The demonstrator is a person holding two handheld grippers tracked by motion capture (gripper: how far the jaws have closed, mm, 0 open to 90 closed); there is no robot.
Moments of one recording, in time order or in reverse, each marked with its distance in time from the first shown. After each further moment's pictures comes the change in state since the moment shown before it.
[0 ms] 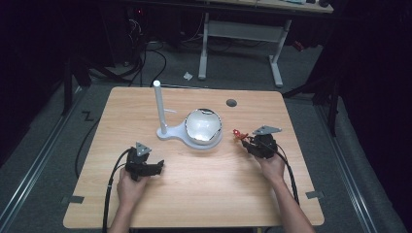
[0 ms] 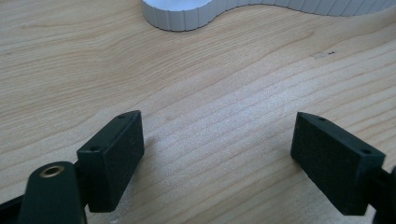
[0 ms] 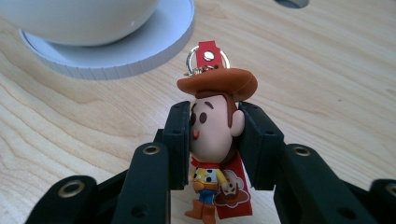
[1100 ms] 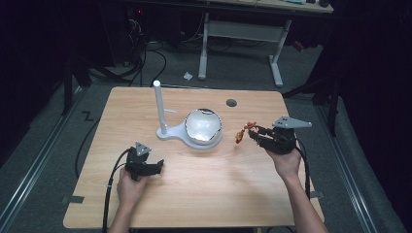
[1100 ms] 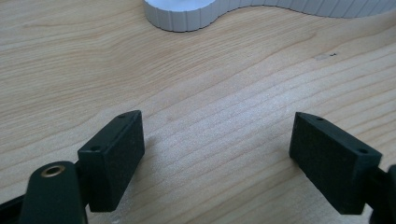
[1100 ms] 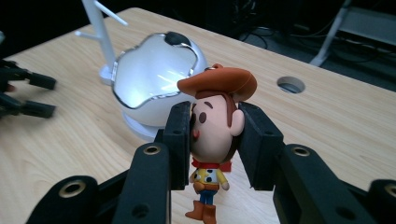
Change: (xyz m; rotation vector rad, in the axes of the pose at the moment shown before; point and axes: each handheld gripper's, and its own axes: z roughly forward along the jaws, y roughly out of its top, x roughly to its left) left arm 0.001 0.000 0.000 -0.002 0.002 -0.008; right arm 0.004 0.039 -0.091 -0.217 0.140 0.020
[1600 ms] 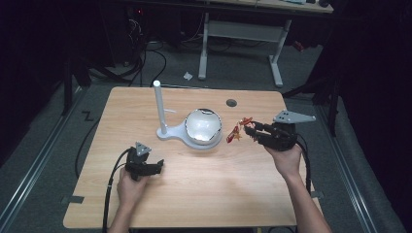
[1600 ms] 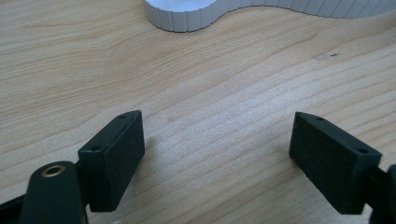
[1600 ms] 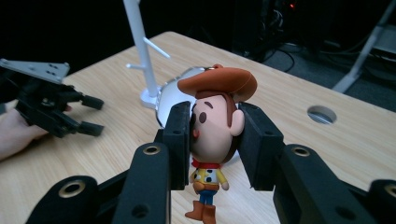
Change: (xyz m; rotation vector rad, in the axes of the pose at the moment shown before) left arm 0.000 0.000 0.000 0.000 0.002 -0.001; right arm 0.016 0.028 -0.014 -0.053 0.105 -0.015
